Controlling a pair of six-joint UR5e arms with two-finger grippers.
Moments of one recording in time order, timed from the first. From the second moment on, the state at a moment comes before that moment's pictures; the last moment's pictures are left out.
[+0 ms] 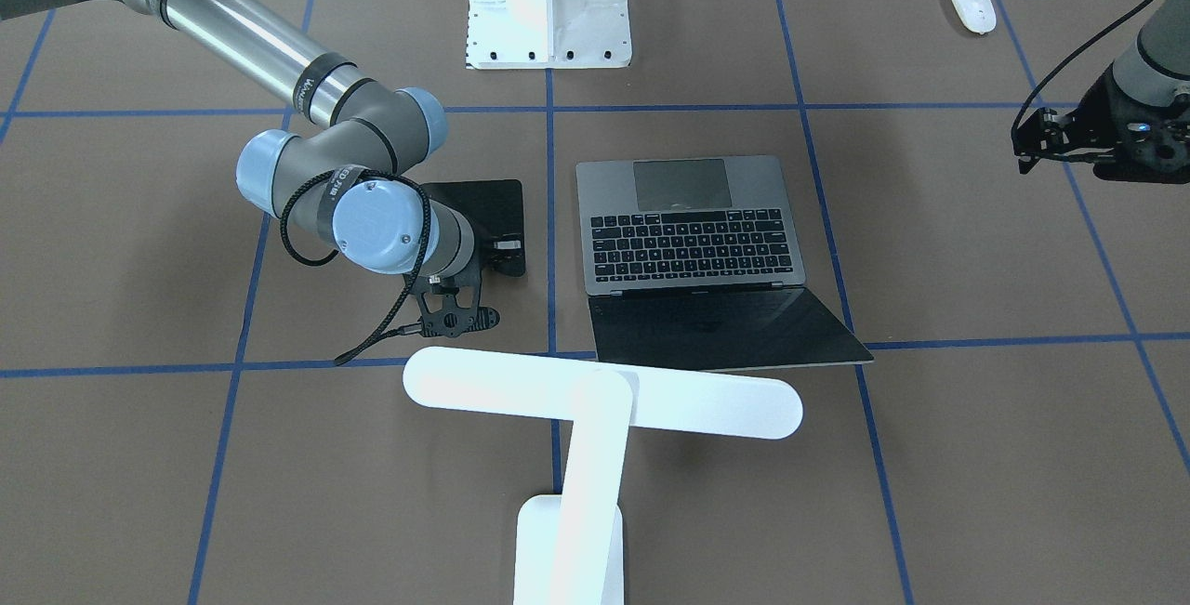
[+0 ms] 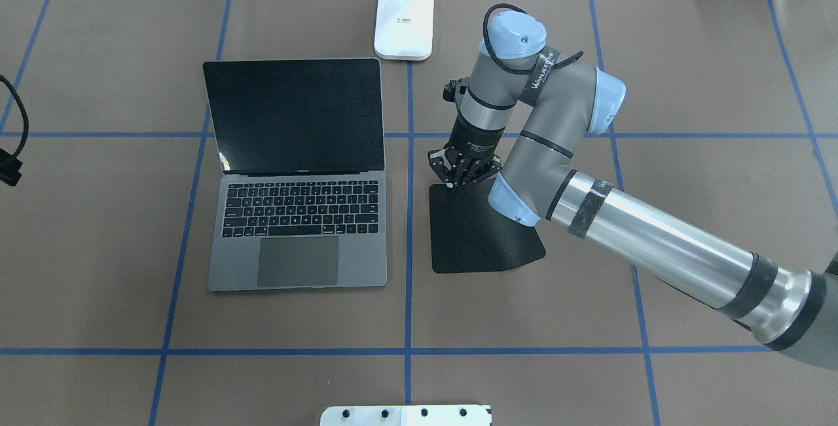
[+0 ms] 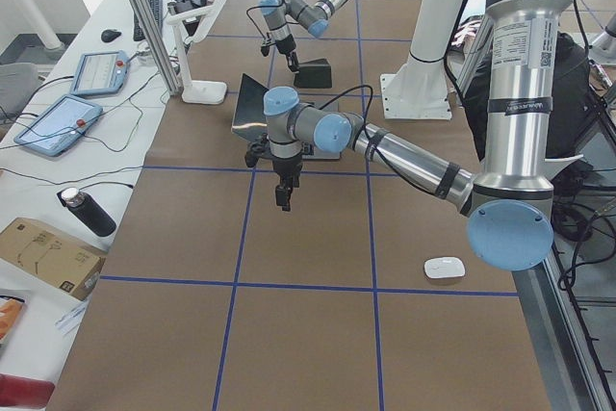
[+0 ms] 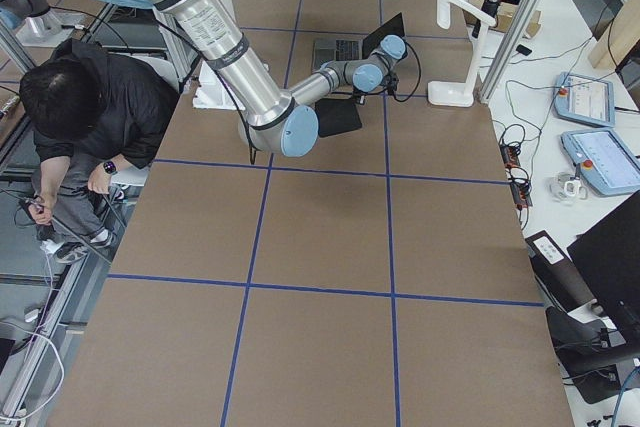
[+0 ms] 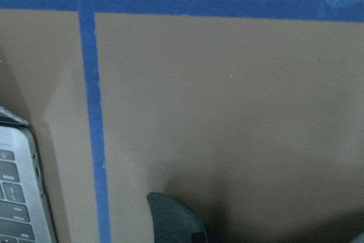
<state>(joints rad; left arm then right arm) -1.11 -1.55 -1.99 -1.44 -2.12 -0.33 0.69 -0.77 1.21 -1.36 2.44 1.00</state>
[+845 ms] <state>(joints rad) -1.11 -1.55 -1.99 -1.45 -2.12 -0.33 0.69 -0.76 1.20 -1.36 2.44 1.06</state>
